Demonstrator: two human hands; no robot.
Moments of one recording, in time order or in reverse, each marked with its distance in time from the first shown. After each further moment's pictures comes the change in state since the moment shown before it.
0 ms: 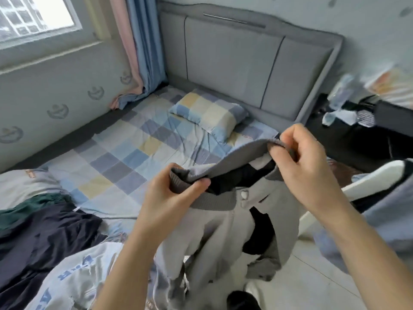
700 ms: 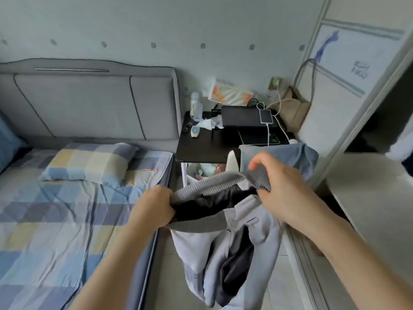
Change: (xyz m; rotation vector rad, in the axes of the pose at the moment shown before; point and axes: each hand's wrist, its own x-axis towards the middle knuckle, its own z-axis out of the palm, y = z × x) left_hand 0.032 0.077 0.302 1.023 -0.609 0.296; right_hand -0.109 0.070 -0.275 -0.602 0.172 0.372
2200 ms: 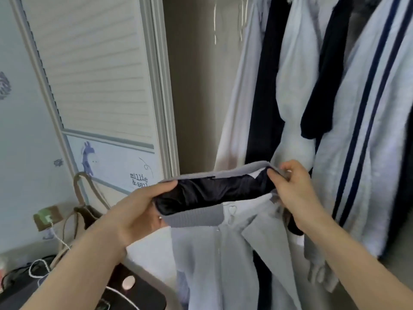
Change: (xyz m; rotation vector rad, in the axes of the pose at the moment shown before) left_hand 0.327 0.638 -0.045 -1.081 -1.392 0.662; right_hand 0.115 0.378 -0.326 0.229 1.303 0.790
